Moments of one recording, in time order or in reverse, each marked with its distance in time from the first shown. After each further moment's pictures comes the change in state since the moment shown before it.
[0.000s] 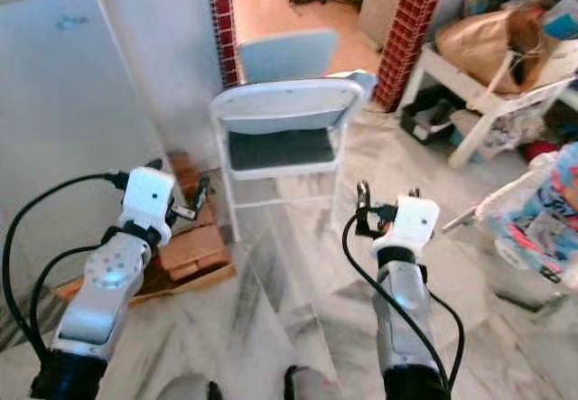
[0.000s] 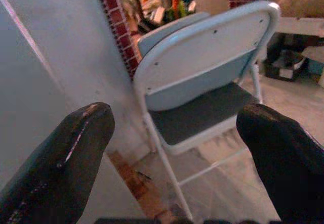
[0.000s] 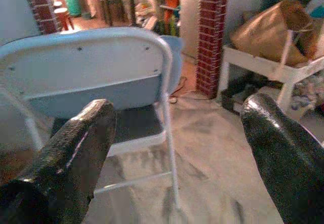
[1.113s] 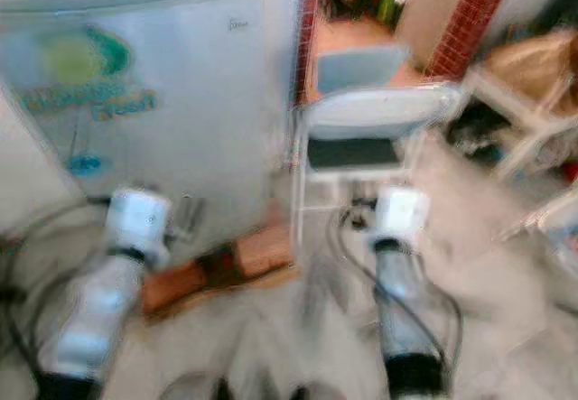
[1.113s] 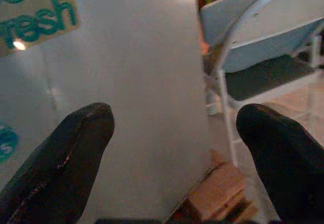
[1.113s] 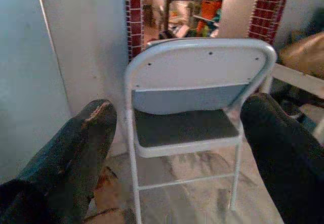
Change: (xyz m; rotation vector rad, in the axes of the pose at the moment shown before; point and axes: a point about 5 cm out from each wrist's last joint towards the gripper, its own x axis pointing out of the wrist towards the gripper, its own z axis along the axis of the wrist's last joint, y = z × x) left arm -0.018 -0.009 -0.025 -0.043 0.076 -0.010; right arm 0.011 0.000 0.004 -0.059 0.022 0.045
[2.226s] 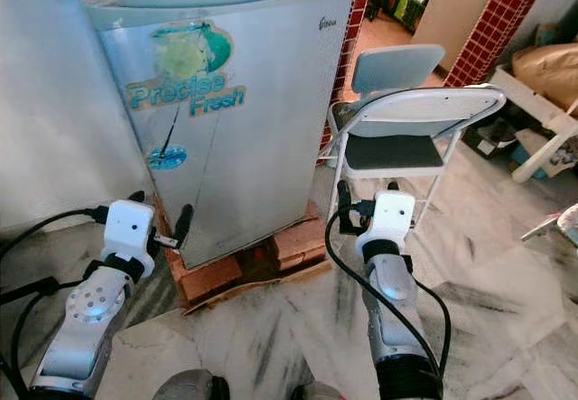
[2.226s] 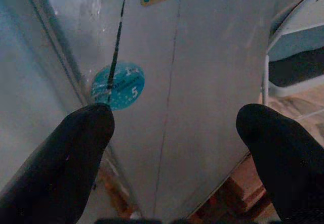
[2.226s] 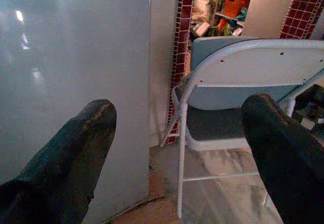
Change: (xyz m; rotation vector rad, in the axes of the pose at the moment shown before) left arm -0.011 0.013 -0.004 -0.015 -0.014 0.052; right arm 0.001 0.013 0.001 -0.004 -0.005 0.041
